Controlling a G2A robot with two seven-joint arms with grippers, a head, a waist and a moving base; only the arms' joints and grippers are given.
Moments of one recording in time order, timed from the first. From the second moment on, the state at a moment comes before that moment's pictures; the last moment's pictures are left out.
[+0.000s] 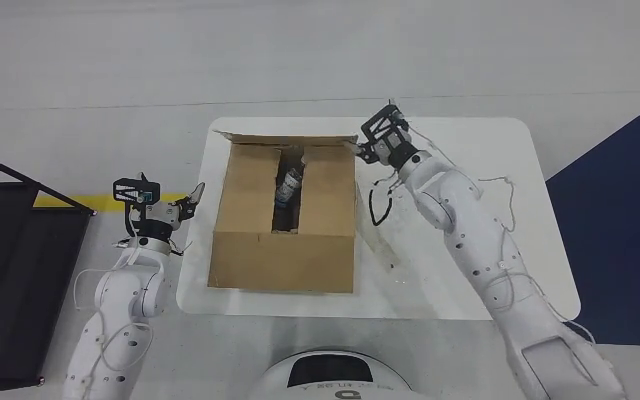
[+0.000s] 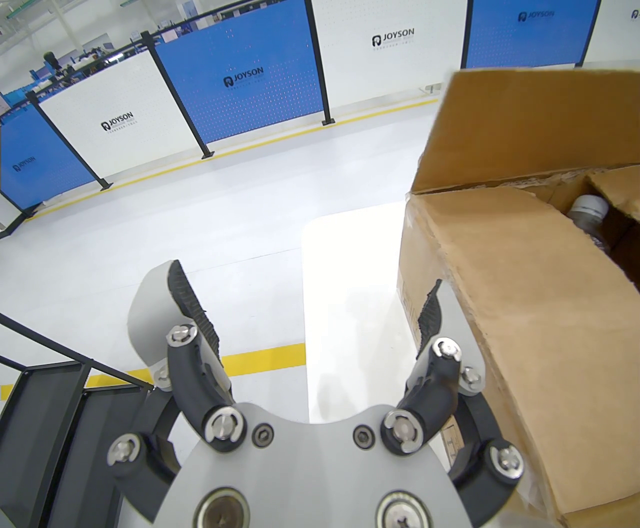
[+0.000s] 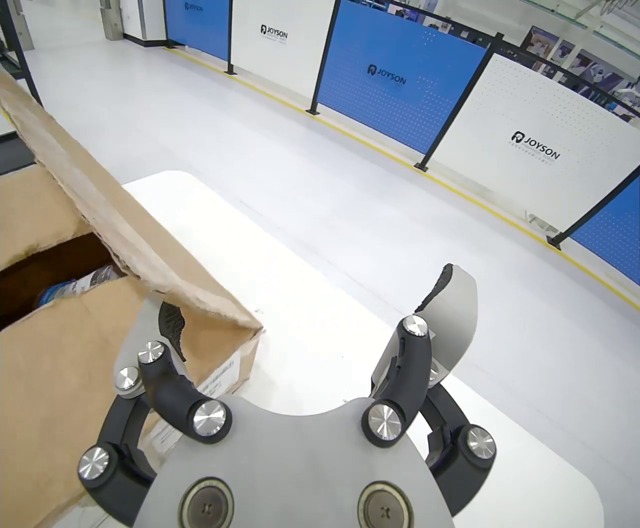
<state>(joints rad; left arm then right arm) 1.73 -1.15 -1.60 -1.80 1.33 0.00 0.00 -1.01 -1.20 1.06 -1.47 -1.33 -0.22 0.21</state>
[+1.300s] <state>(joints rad) 1.73 -1.15 -1.60 -1.80 1.33 0.00 0.00 -1.06 -1.19 1.19 -1.32 -1.19 -0.81 0.01</state>
